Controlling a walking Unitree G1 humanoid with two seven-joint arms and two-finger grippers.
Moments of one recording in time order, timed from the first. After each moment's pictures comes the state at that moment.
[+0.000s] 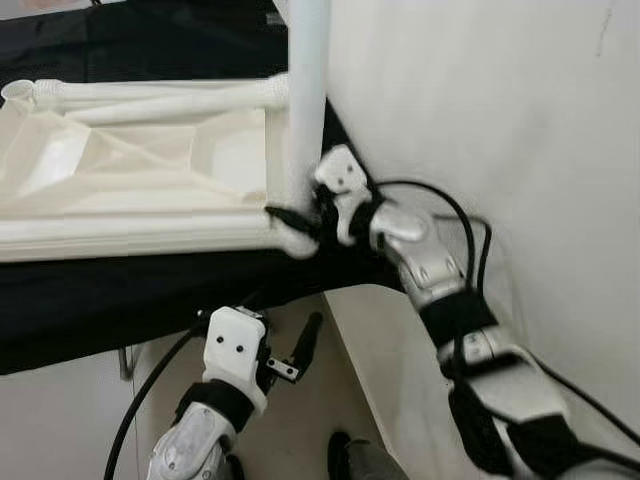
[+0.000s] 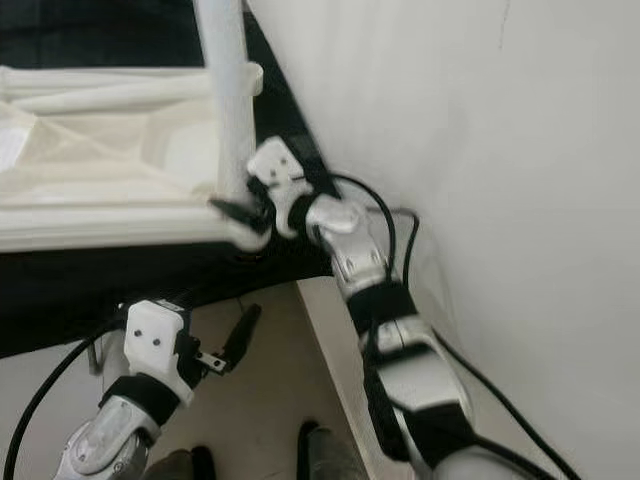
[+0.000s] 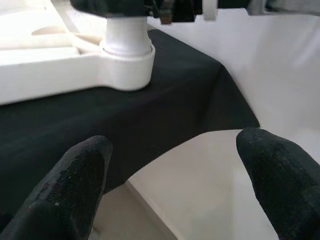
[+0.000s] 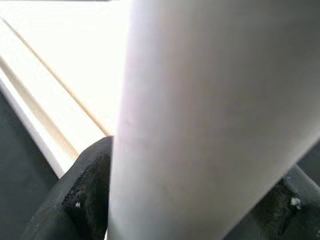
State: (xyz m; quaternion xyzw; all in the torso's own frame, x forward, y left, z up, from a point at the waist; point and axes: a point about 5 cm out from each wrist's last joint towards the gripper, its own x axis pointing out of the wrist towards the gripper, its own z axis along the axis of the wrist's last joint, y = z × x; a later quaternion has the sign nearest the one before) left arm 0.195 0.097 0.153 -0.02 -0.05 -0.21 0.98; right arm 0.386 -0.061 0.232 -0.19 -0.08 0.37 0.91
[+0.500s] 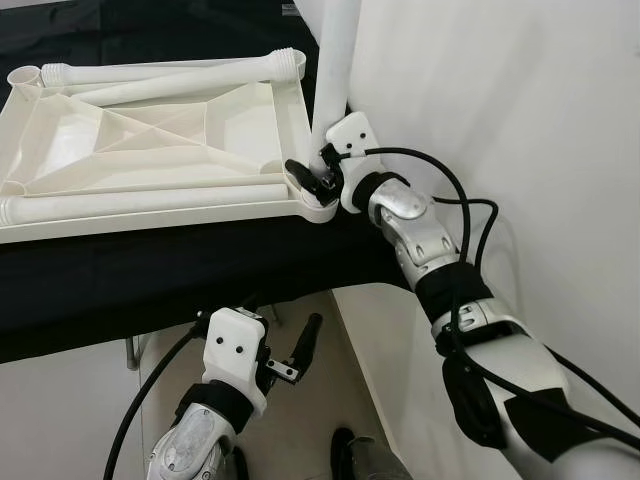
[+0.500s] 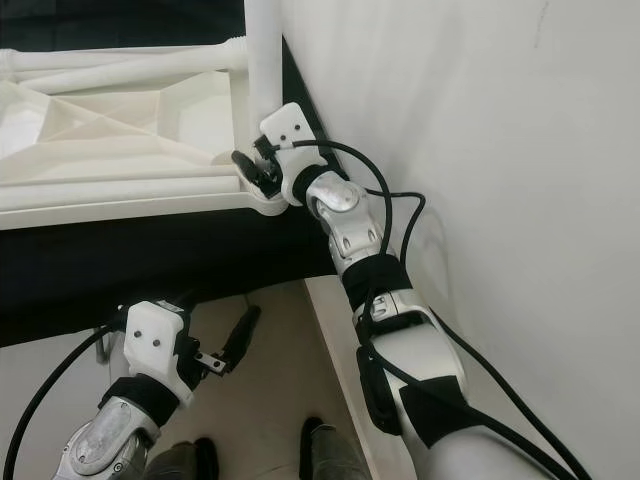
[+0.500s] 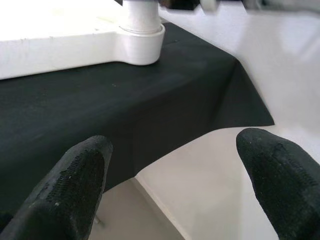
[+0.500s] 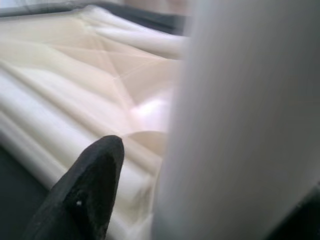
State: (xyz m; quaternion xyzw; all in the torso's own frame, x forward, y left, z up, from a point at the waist) left arm 0.194 0.098 0.153 -0.02 -0.04 -0.21 0.98; right arm 0.389 -0.067 0.228 -0.12 -0.09 0.35 0.92
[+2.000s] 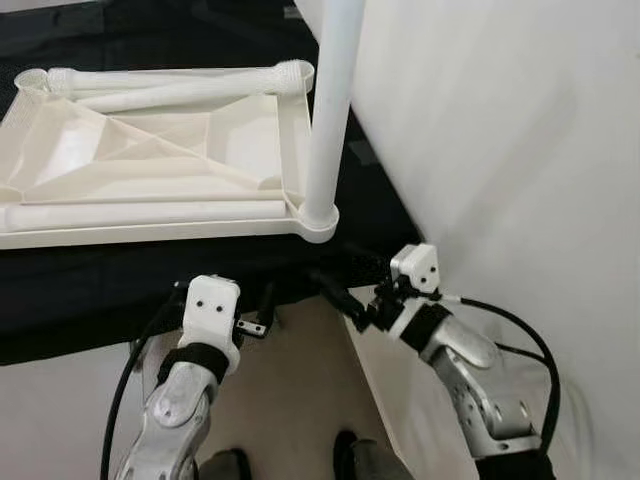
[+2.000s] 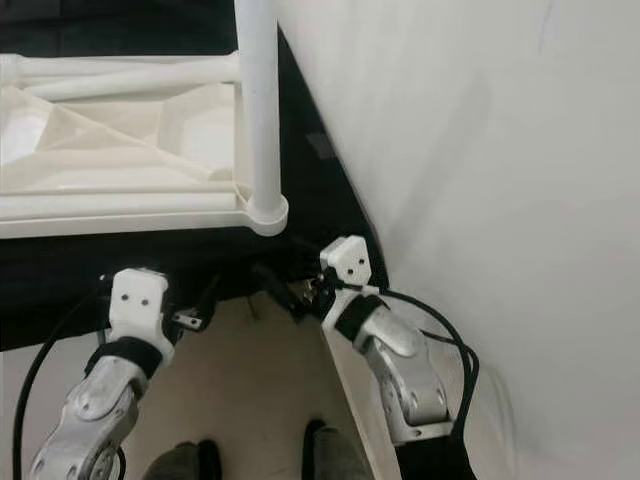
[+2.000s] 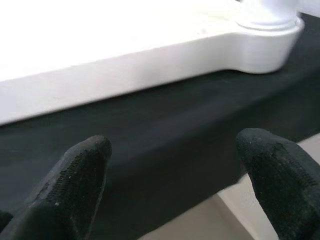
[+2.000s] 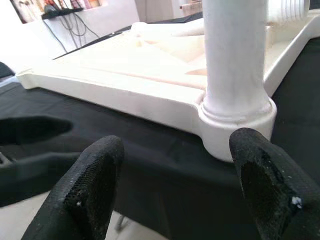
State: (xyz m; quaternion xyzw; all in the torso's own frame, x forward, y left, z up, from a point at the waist) left arm 0.239 0.130 0.144 0.06 -0.03 -0.09 0.99; right arm 0.283 -0.118 0.152 0.03 -0.06 0.37 0.93
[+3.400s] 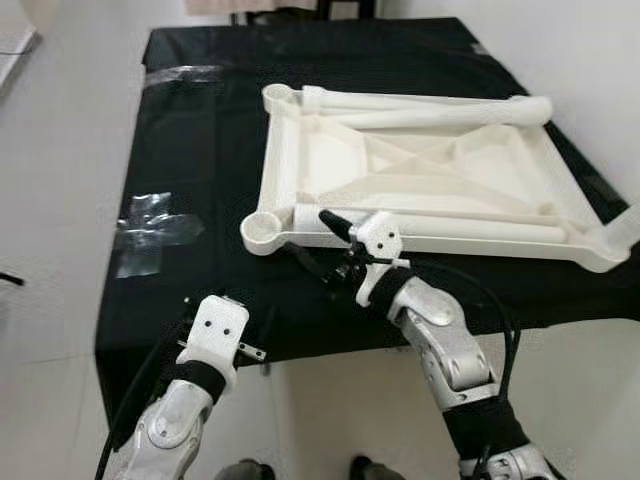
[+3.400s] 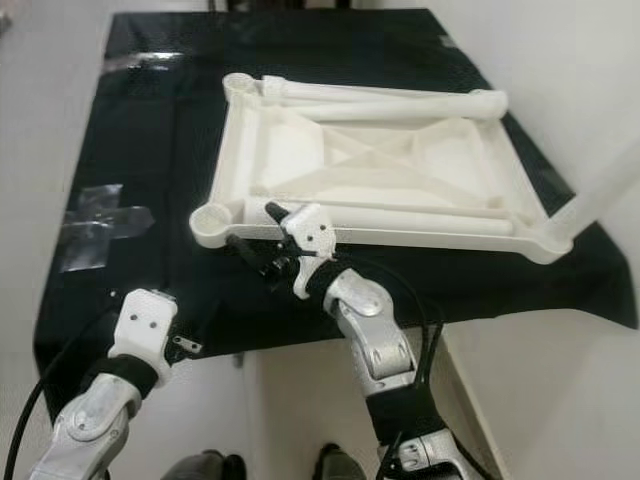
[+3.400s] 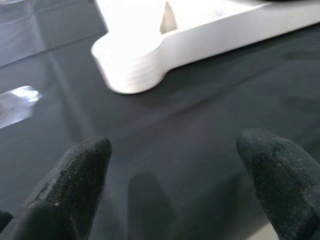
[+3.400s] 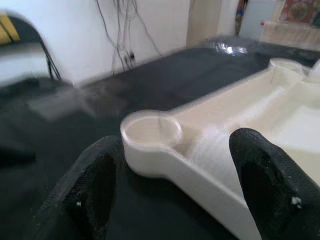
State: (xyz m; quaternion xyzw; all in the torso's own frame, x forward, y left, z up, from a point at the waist) left arm 0.228 0.123 0.133 0.09 -0.03 -0.13 0.99; right arm 0.316 -0.093 0.178 -0.10 -0.08 0.38 0.92
